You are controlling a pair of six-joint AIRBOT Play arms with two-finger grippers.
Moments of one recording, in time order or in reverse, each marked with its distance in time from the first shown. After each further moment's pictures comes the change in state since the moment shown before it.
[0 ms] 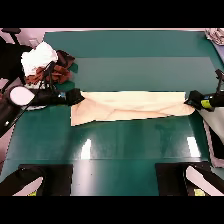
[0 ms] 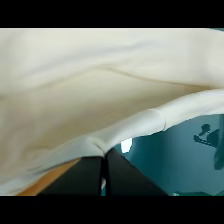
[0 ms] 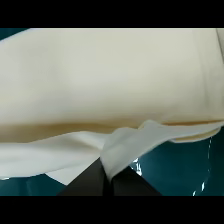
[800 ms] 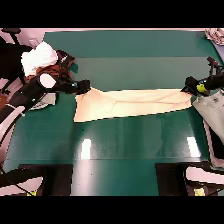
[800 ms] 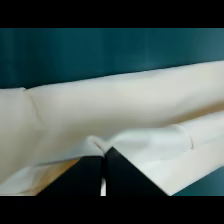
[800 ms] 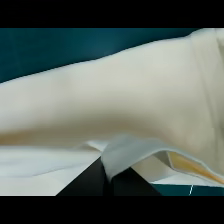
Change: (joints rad) left arm 0.002 -0.331 0.168 0.030 0.147 0.100; right arm 0.034 -0.341 0.312 -0.010 0.016 -0.005
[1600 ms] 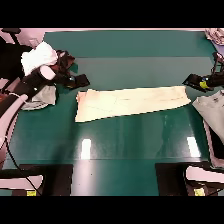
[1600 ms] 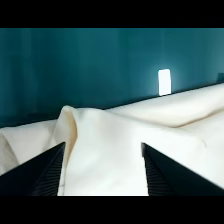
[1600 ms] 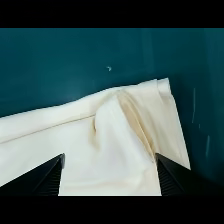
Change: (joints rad) left arm 0.083 -0.124 0.180 0.048 -0.126 0.039; right arm -0.027 -0.020 0.008 -0.058 -0.194 -0.086
